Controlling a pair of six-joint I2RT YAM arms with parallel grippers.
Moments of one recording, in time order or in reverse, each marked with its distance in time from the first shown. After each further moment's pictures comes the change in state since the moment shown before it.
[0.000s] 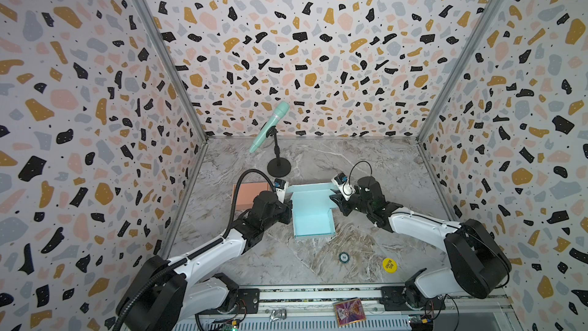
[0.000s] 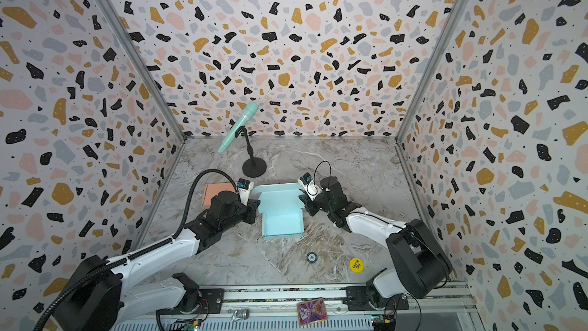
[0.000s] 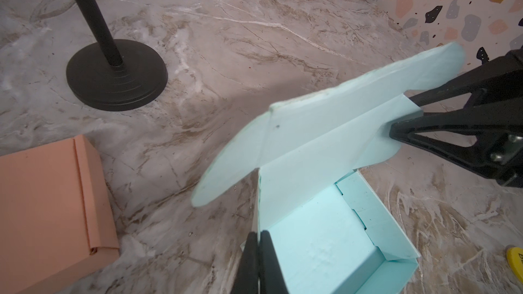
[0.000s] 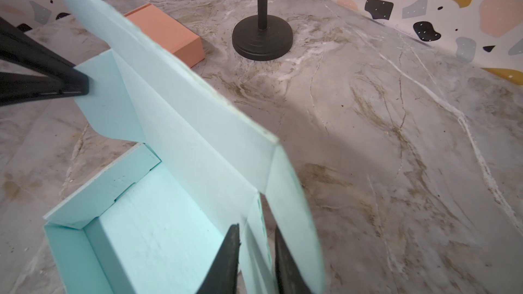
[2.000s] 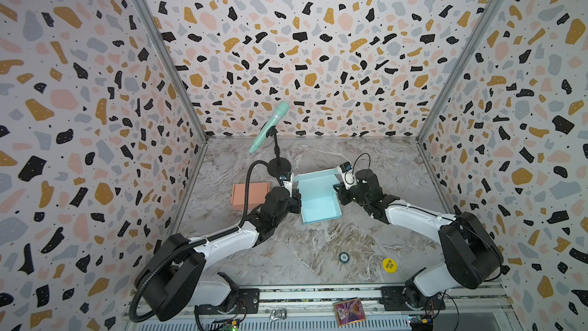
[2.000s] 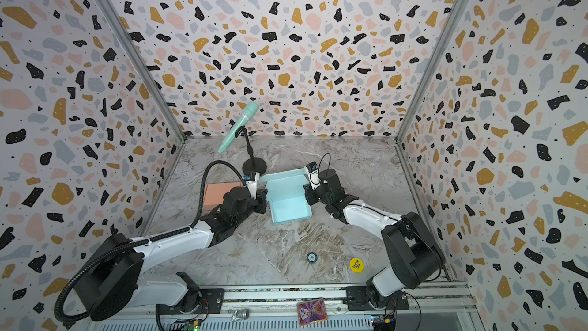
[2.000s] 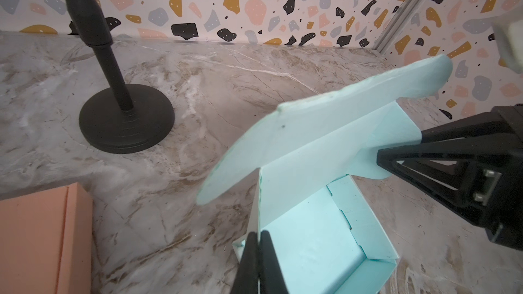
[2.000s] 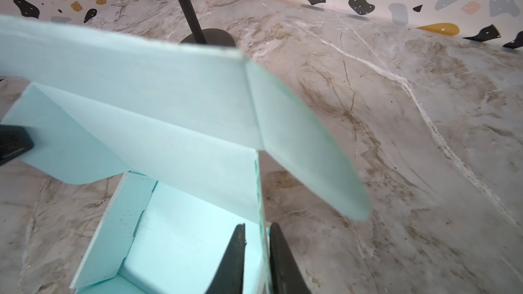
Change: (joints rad) left arm -0.086 0.177 0.079 0.206 -0.194 -0.090; right arm 0.002 0.070 0.103 -0.037 0.160 0.196
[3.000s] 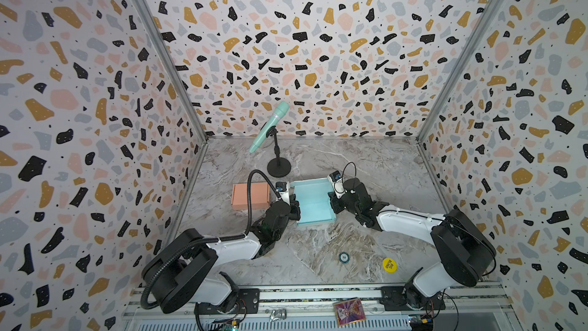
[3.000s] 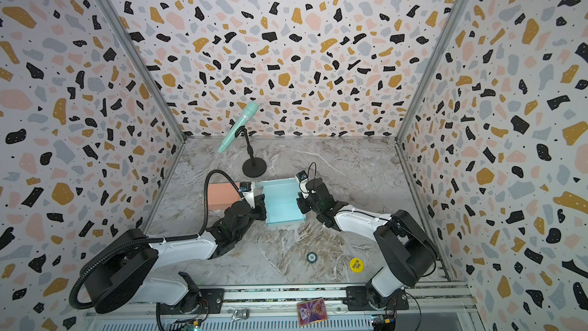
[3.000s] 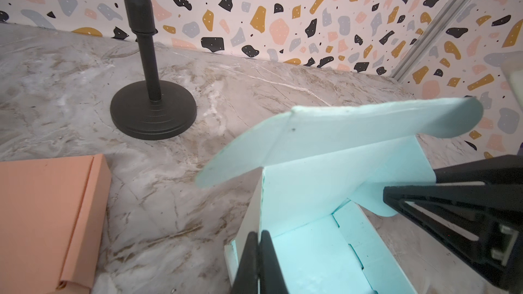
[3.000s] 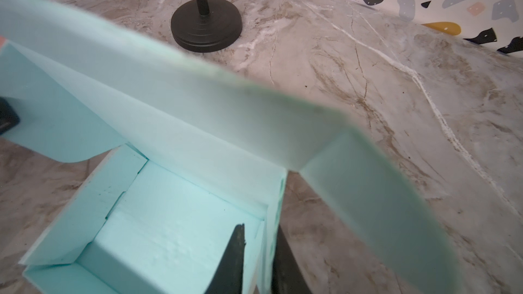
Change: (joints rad) left arm -0.087 0.047 -0.180 0.318 -0.198 -0.080; right arm 0.134 0.033 -0.045 0.029 0.176 -0.022
